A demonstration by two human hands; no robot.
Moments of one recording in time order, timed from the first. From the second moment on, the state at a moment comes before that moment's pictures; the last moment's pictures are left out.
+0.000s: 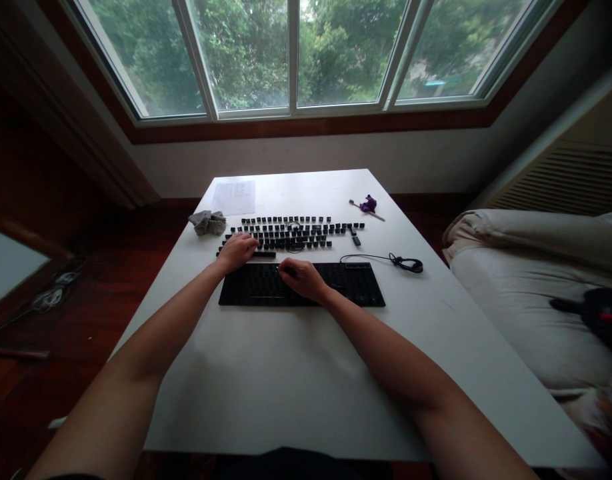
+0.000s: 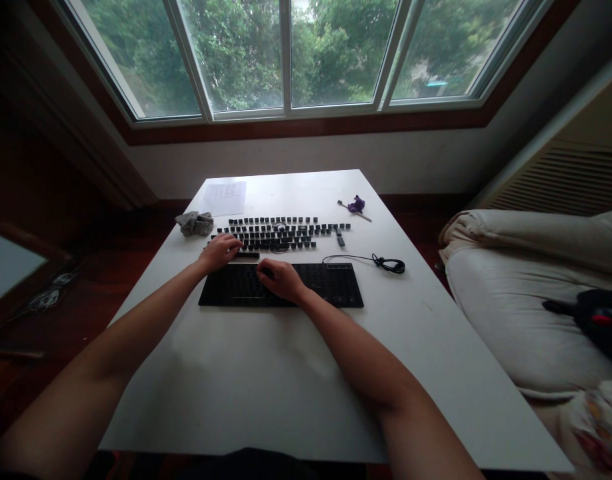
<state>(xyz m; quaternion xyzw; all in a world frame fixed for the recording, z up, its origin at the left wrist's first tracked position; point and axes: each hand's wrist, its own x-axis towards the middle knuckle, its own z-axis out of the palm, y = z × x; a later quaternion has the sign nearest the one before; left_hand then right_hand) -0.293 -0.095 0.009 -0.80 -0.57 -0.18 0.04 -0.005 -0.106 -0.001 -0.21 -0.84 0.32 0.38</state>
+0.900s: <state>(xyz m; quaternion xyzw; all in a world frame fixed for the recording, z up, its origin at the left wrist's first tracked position) -0.296 -0.107 -0.008 -0.74 -0.64 -0.20 0.01 -0.004 -0.104 -0.002 -0.24 -0.82 0.31 0.41</state>
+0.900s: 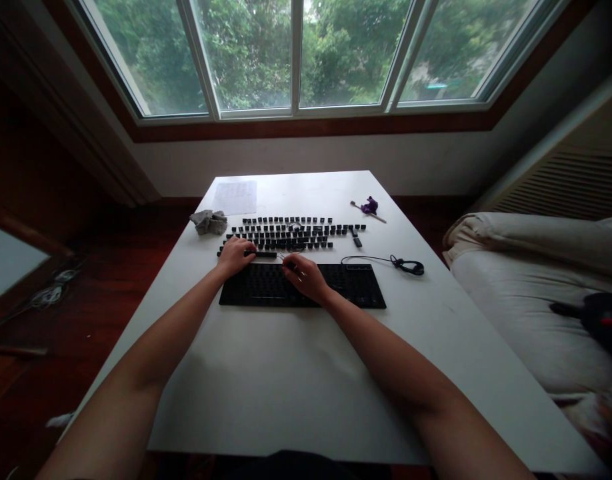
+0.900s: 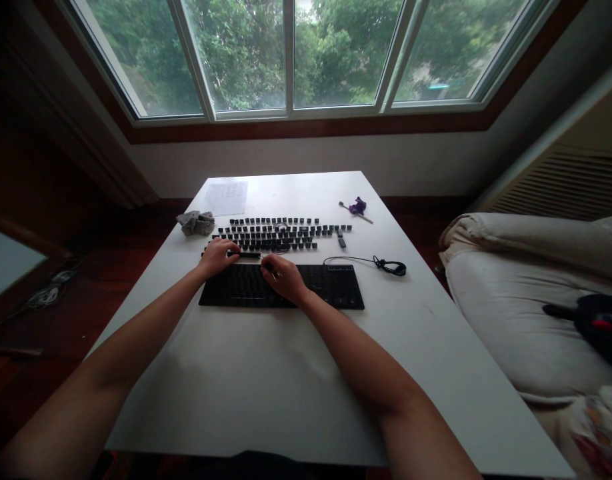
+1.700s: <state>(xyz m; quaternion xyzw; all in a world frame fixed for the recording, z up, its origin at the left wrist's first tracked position) -0.293 -0.112 -0.006 -0.73 -0.64 -0.23 0.02 -0.009 -0.084 -0.008 -0.30 -0.61 0.53 0.51</state>
